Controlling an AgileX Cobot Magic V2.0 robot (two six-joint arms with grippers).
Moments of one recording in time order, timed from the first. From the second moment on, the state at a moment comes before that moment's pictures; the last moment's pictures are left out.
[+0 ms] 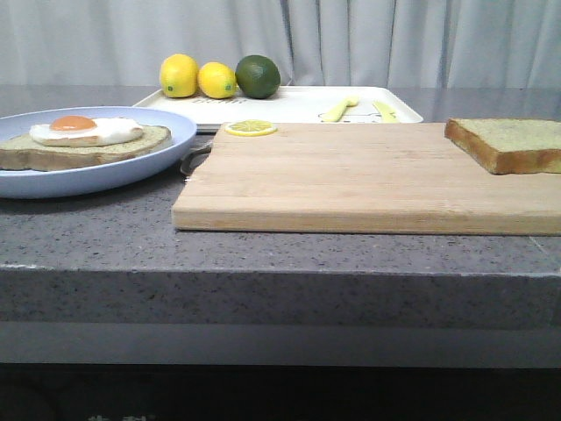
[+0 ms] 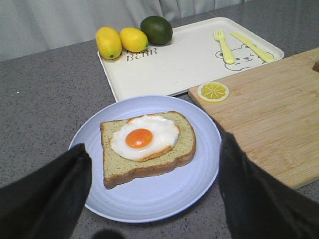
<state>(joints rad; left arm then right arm) -0.43 0.65 -0.77 0.08 0.54 0.02 -0.58 1.79 -1.10 1.17 1.18 -0.88</state>
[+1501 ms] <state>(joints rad) -0.43 0.65 -0.77 0.08 0.54 0.02 -0.06 1.59 -1.10 1.58 1.13 -0.82</state>
